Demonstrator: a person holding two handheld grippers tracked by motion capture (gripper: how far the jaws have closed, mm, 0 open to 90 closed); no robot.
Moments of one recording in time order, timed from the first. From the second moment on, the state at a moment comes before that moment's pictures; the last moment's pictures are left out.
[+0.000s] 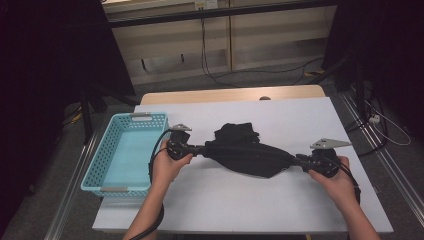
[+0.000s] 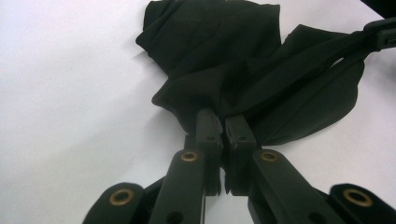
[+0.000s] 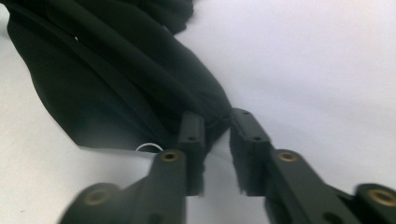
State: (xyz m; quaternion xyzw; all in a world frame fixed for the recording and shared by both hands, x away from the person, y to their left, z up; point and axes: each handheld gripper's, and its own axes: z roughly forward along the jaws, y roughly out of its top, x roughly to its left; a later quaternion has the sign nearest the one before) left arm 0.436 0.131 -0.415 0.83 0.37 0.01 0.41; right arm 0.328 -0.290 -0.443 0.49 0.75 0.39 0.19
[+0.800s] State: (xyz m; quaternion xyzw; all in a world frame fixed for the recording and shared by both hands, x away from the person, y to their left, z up) left arm 0.434 0.130 -0.416 0.83 0.37 0.01 0.41; right arm 0.322 -0.264 -0.434 0.45 0.77 0.41 0.21
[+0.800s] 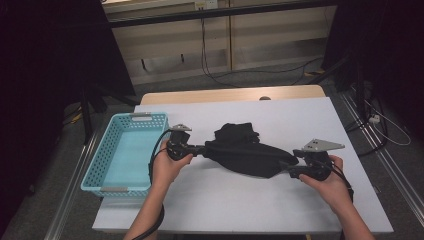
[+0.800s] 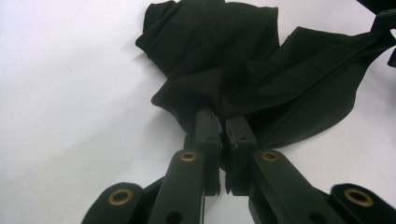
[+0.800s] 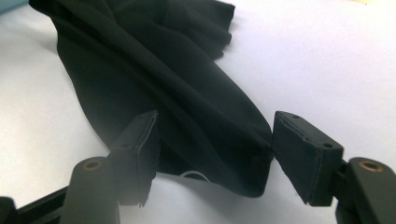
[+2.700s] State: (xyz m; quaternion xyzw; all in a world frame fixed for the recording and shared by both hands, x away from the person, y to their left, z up) left arm 0.413 0.100 -0.461 0.88 0.25 0.06 0.39; right arm 0.326 -0.272 -0.444 0.46 0.77 0.40 0.18
